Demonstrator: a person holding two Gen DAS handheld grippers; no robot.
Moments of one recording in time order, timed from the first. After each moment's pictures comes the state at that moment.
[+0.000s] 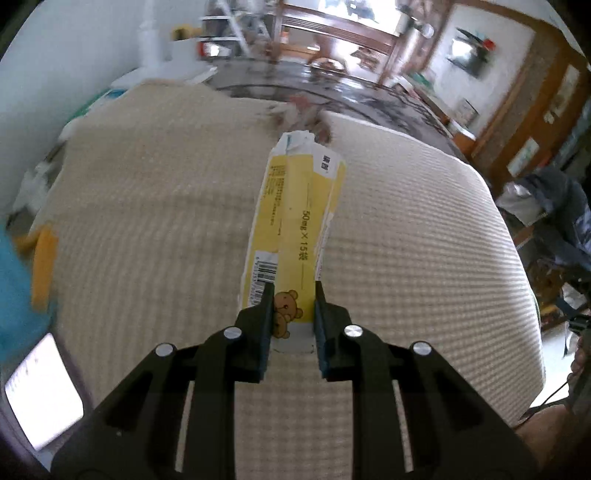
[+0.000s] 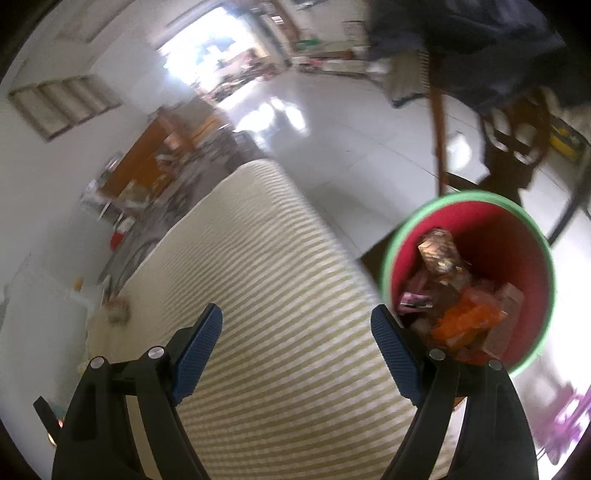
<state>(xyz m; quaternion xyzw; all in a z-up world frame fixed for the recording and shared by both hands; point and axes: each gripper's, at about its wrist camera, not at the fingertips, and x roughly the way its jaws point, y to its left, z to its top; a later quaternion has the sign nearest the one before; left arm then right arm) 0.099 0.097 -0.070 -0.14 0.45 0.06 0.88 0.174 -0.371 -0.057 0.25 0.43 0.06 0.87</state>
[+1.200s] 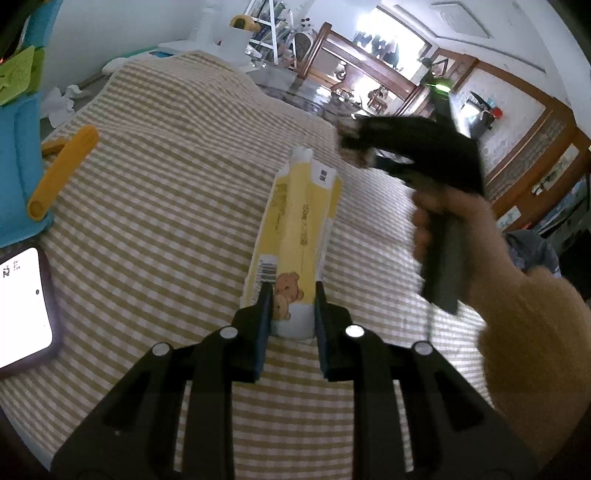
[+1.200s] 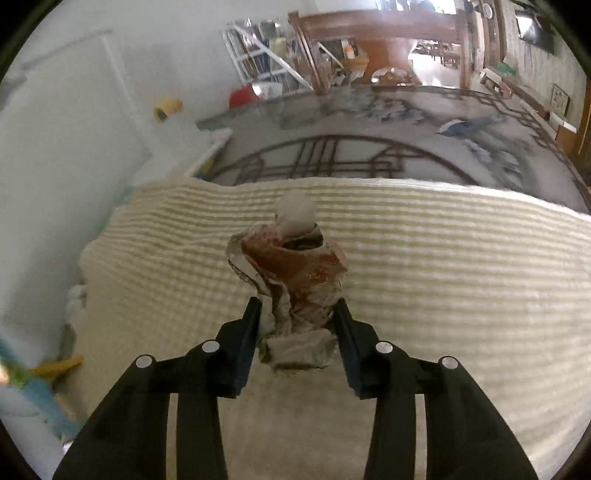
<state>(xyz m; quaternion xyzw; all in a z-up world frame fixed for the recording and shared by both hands) 0.046 0.121 -0.083 -0.26 0.40 0.05 0.88 0.309 0.018 -0.085 0.00 0.46 0.28 0.84</state>
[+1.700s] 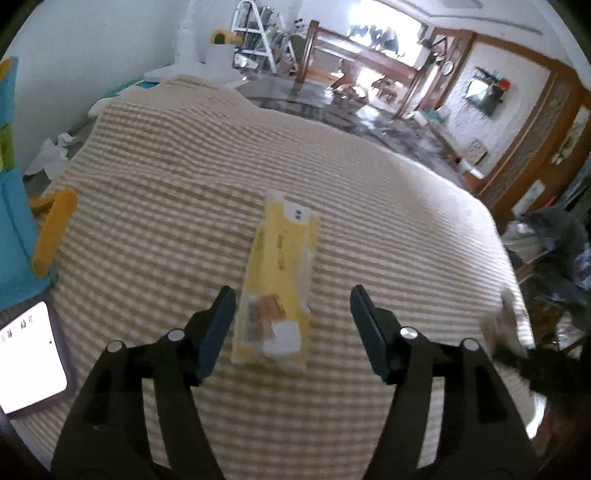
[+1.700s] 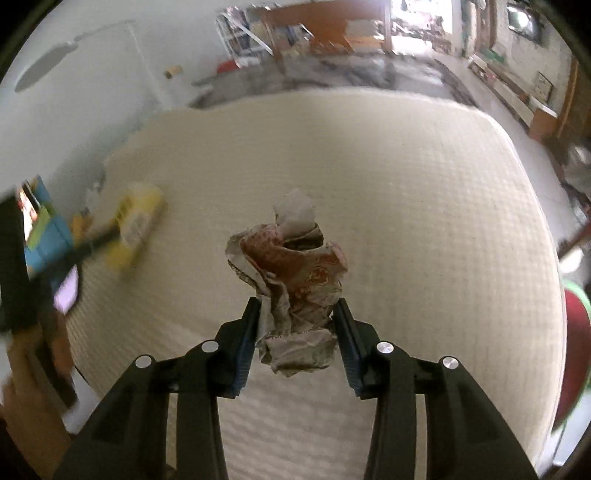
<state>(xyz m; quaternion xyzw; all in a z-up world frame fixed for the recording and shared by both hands) 0.099 0.106 -0.077 -0.18 0.42 0.09 0.89 0.143 -0.182 -0.099 -0.03 0.52 0.25 0.82</state>
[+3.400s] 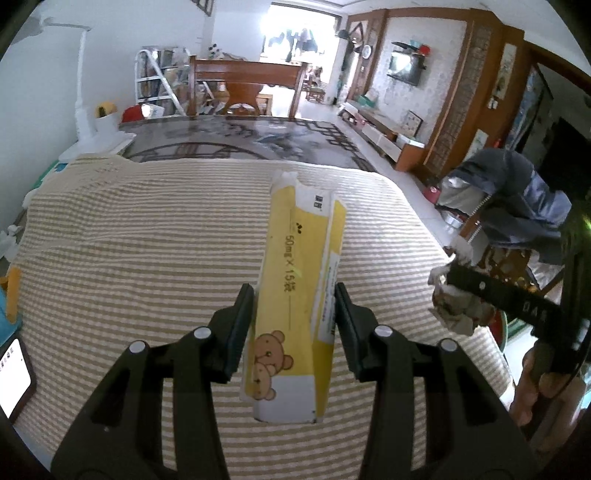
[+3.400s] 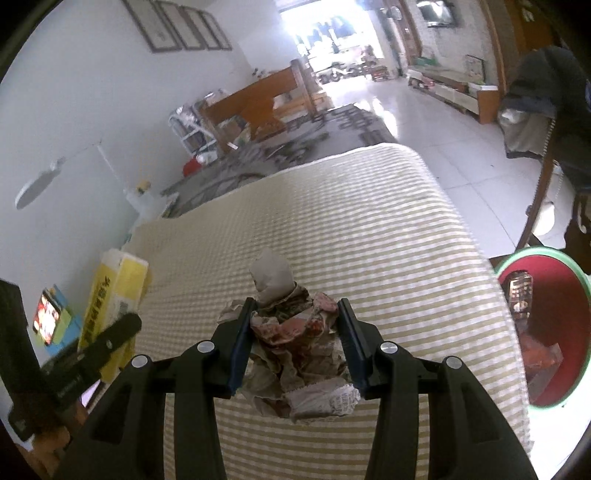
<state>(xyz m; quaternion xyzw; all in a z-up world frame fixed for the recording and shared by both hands) 0.098 -0.048 -0.024 -0.08 0.37 -0.03 0.92 0.147 -0.282 -0.042 0.13 0.40 0.19 0.89</state>
